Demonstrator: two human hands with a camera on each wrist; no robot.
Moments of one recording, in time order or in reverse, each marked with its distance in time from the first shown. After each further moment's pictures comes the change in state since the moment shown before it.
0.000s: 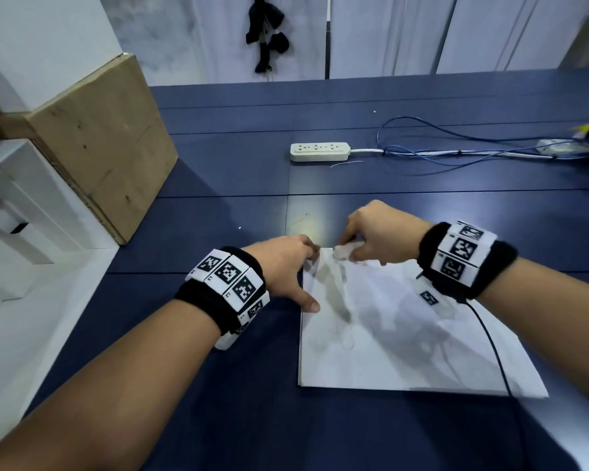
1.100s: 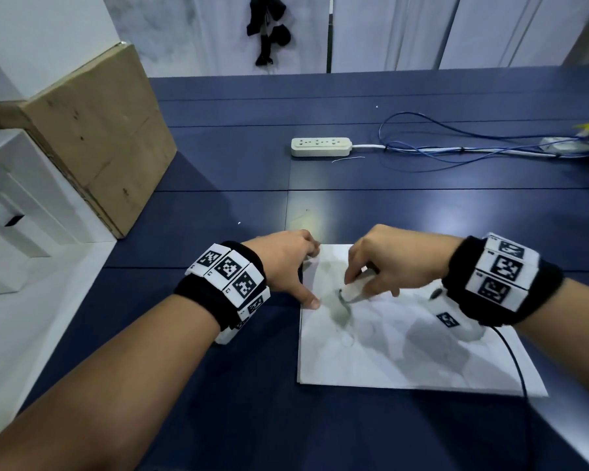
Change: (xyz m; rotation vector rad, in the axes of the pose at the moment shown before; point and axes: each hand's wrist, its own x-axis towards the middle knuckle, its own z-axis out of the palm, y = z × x) left_hand 0.004 -0.002 0.000 -0.010 -0.018 -0.003; right_hand -0.030 -0.011 0.006 0.046 -0.269 -0.114
